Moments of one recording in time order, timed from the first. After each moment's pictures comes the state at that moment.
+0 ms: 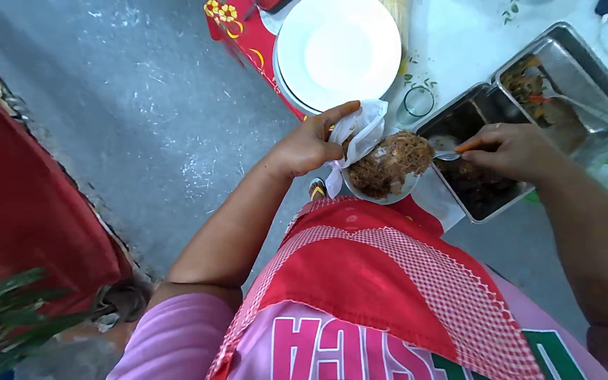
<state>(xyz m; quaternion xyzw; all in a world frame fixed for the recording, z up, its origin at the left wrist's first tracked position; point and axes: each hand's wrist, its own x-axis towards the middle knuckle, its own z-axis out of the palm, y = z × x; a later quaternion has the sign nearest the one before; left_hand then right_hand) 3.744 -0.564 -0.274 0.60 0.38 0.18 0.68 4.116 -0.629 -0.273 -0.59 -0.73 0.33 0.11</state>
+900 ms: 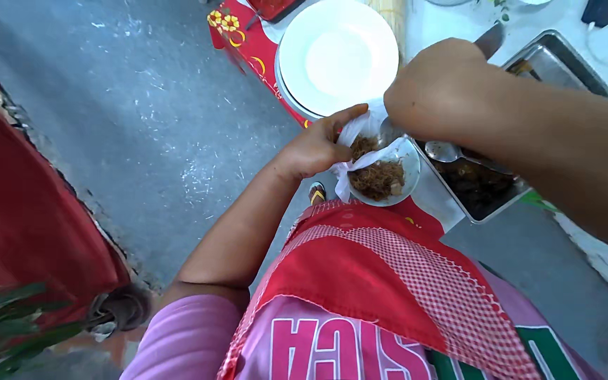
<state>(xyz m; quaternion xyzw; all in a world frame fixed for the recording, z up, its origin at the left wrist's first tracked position) 3.752 -0.565 -0.266 0.60 0.39 0.17 0.68 3.920 -0.561 -0.137 -0.51 -0.77 0.09 -0.36</state>
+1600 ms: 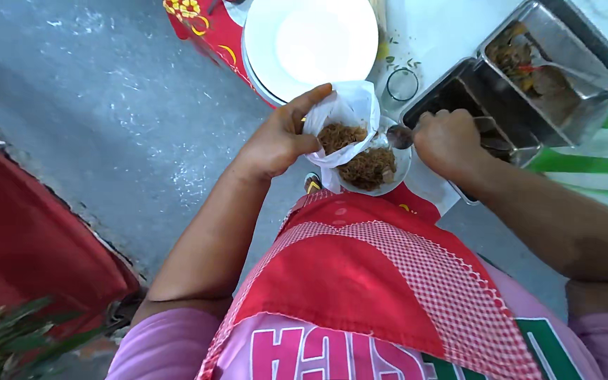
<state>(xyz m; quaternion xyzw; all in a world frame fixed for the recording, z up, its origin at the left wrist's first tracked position) 3.739 -0.560 -0.270 0.60 0.38 0.20 0.67 4.021 -0.620 -0.285 -0.61 -0.74 0.12 -0.24</state>
